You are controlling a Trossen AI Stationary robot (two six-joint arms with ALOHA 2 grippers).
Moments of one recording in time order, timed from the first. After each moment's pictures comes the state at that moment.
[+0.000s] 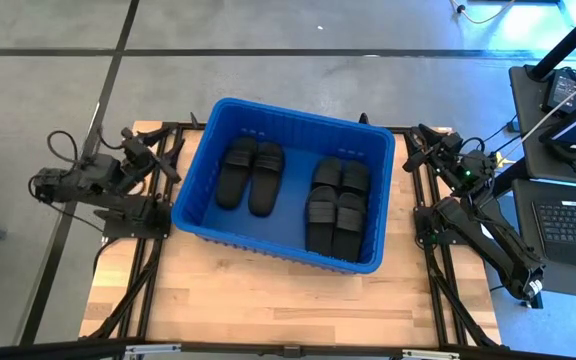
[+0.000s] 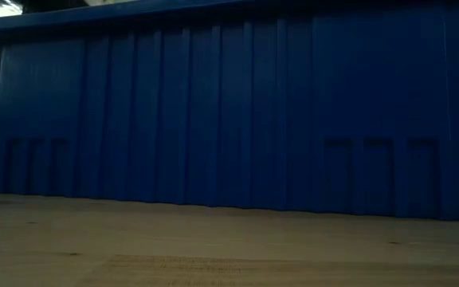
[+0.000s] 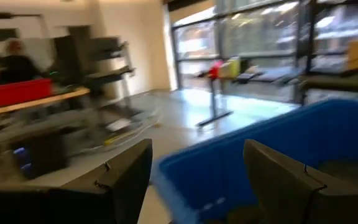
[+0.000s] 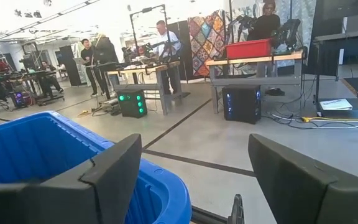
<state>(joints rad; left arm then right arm) -0.15 0.22 0.59 -0.29 -1.07 0.16 -0.96 0.15 0.31 -0.09 0.02 0.15</state>
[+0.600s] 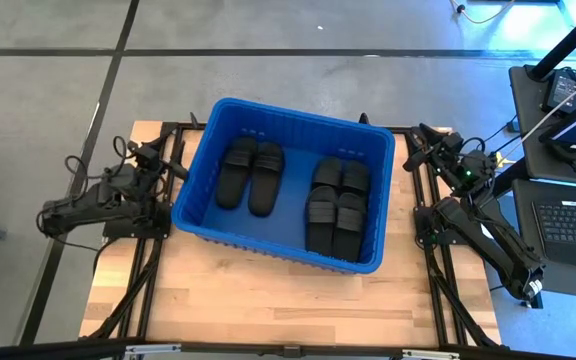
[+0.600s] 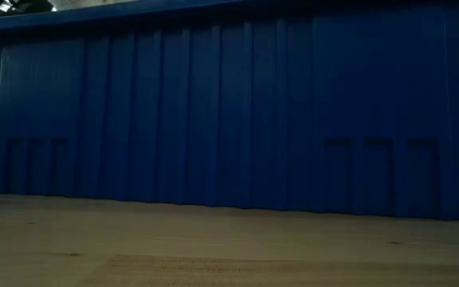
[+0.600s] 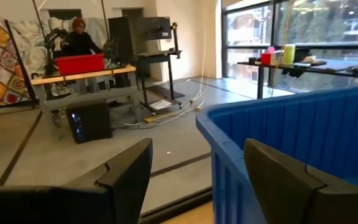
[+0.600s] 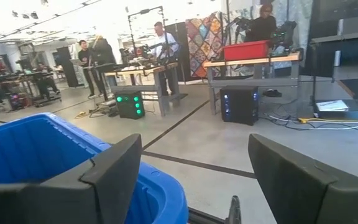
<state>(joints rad) 0.19 0.01 0.30 -0.28 -0.97 0.06 -0.96 0.15 0.31 -0.08 0.03 0.15</state>
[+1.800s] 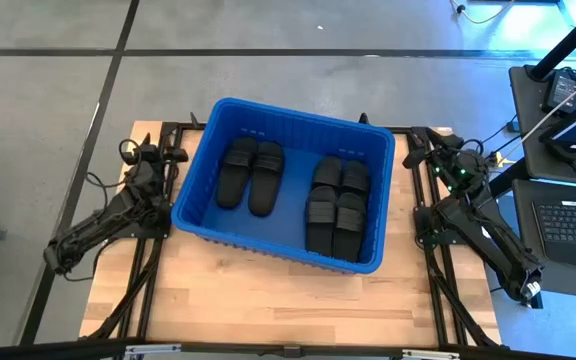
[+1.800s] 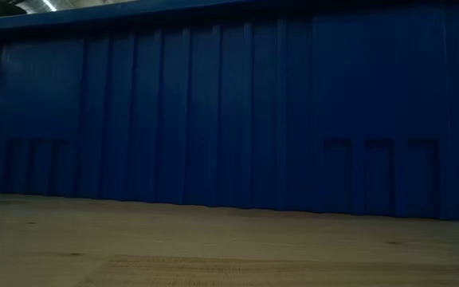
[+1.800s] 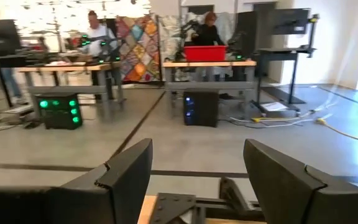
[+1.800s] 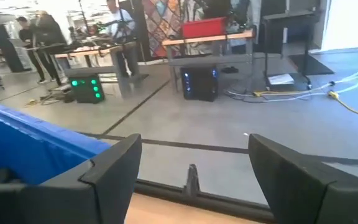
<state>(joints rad) 0.68 0.01 0.01 0.04 -1.03 0.04 -0.98 0.14 0.29 -0.19 0.18 0.16</state>
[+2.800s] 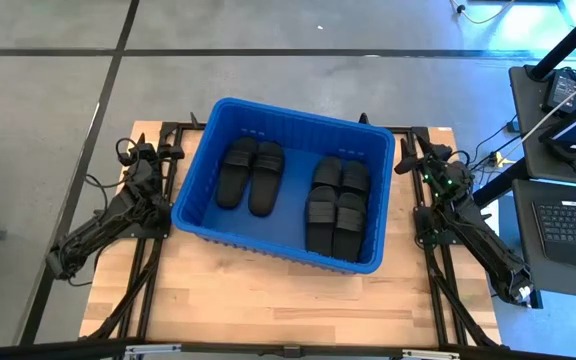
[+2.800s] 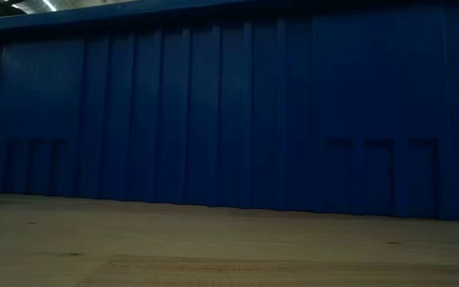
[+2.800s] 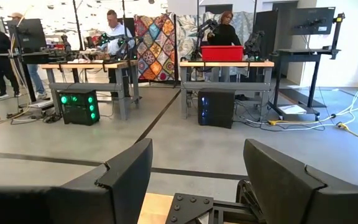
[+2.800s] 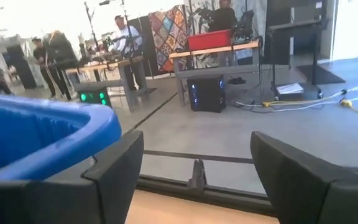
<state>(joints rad) 0.76 0.01 0.01 0.04 -1.03 0.03 -0.99 0.00 0.01 0.05 0.17 0.18</state>
